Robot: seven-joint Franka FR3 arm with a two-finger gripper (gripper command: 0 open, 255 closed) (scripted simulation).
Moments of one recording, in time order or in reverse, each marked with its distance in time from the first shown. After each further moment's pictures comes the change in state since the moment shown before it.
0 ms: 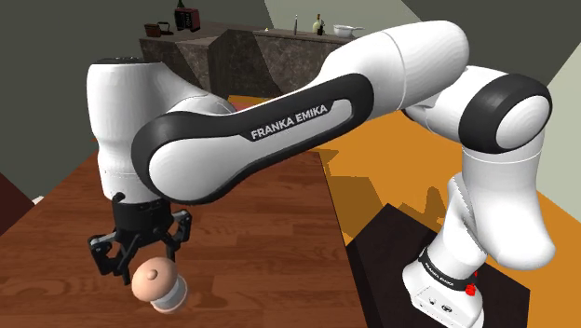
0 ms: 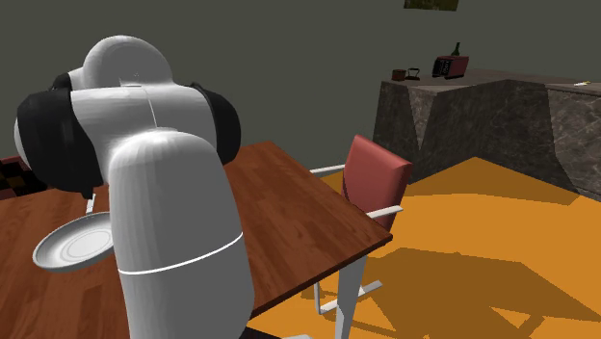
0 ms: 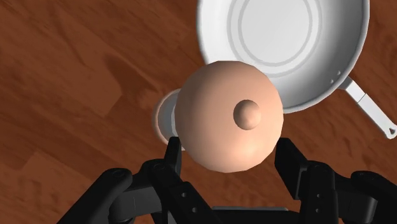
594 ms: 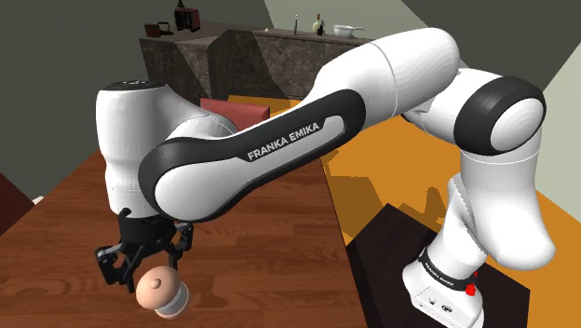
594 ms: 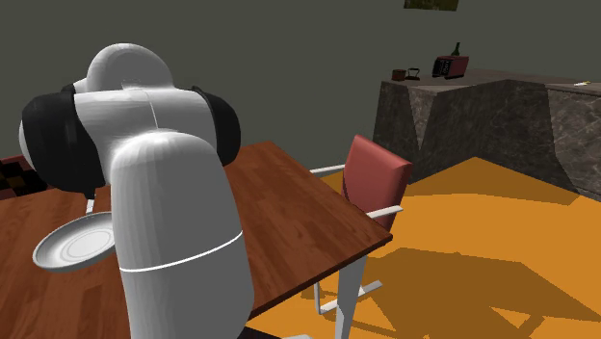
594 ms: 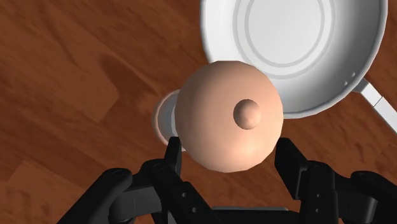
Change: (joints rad) arm 0.001 0.018 -0.002 -0.043 -0.002 0.061 -0.005
